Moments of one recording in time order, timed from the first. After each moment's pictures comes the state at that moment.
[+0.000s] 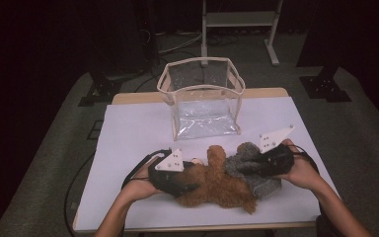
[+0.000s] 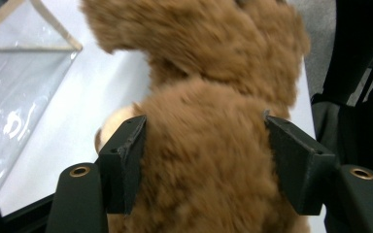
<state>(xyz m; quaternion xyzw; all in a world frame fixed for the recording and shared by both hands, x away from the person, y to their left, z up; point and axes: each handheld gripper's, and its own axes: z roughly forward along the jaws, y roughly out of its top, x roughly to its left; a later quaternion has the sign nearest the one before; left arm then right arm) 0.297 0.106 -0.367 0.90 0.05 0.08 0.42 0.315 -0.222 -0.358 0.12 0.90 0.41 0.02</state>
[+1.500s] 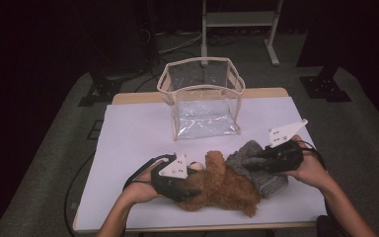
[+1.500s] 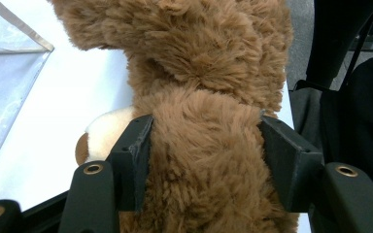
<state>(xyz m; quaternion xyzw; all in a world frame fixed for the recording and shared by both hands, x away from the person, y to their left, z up) 0.287 0.102 -0.373 0.91 0.03 0.07 0.41 0.316 -0.228 -0.339 0.12 0.89 0.43 0.00</state>
